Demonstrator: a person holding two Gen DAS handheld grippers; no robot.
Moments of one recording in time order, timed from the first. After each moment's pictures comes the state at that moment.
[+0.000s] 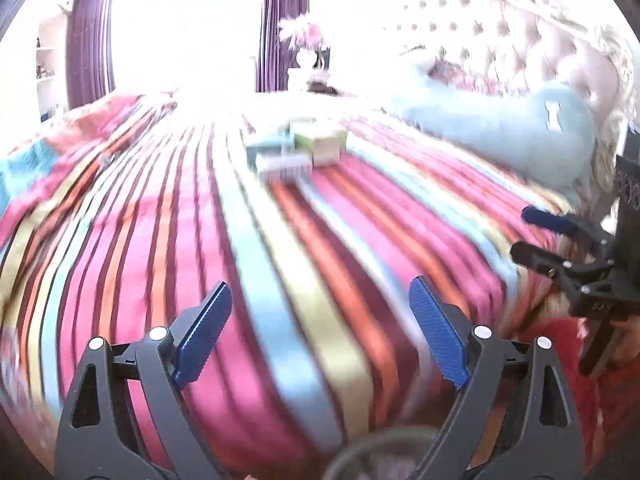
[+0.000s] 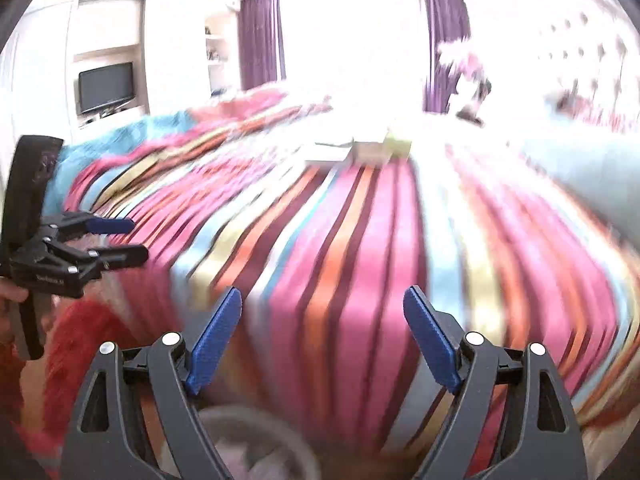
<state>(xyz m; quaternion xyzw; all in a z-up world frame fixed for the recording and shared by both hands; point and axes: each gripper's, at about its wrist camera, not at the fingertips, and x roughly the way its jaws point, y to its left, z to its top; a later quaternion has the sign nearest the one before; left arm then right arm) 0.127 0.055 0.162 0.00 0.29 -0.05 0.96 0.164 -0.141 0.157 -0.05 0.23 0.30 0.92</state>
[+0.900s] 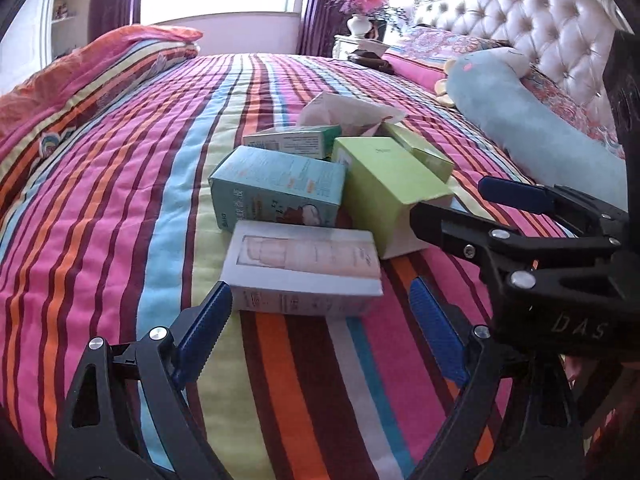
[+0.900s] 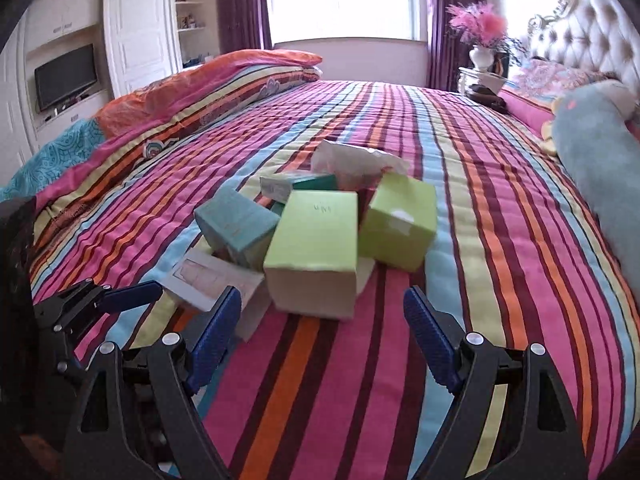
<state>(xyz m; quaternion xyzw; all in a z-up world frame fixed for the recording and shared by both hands) 0.406 0.076 0.118 -0.08 0.37 0.02 0.93 0.460 -0.046 0.173 -0.11 0.34 0.30 0.89</state>
